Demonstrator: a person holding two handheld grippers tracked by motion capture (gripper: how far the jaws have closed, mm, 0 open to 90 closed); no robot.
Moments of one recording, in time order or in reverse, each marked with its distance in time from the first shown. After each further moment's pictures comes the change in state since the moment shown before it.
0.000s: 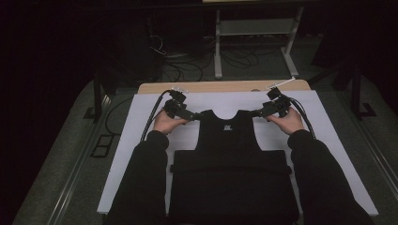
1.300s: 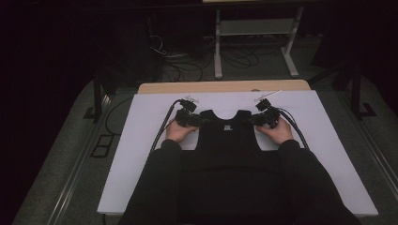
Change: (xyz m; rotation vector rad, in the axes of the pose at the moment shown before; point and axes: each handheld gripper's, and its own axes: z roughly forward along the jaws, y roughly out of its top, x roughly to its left) left arm -0.019 -0.017 0.039 0.025 0.020 -0.022; right arm 0.018 -0.023 0.039 0.047 -0.053 -0.019
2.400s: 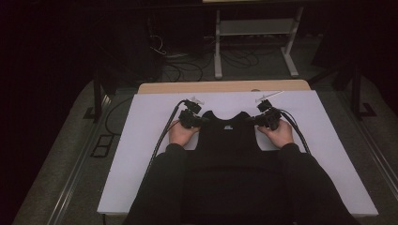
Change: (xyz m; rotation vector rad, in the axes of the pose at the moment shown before) left arm -0.023 0.005 -0.005 -0.007 0.026 0.056; right arm 0.011 -0.002 -0.015 -0.033 0.063 -0.009
